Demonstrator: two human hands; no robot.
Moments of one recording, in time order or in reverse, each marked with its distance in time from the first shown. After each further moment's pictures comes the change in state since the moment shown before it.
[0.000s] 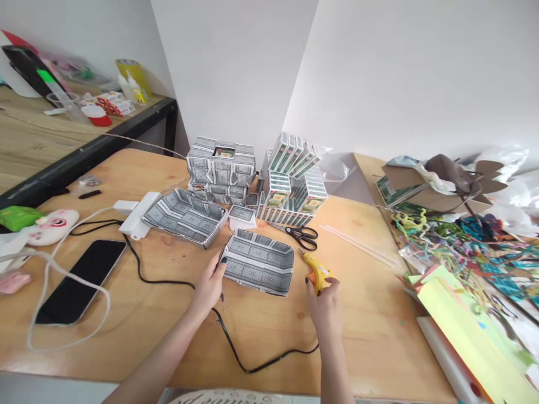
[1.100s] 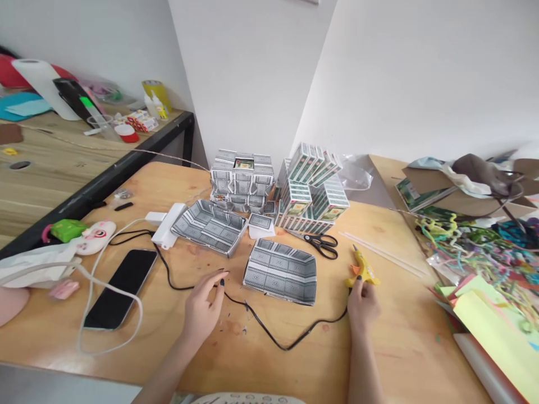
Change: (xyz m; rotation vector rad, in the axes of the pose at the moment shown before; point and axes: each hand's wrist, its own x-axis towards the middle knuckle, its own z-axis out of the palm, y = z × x) left_hand -0.023 -0.005 -0.070 0.453 0.145 0.400; right_hand 0.058 0.038 0.023 0.095 0.254 0.194
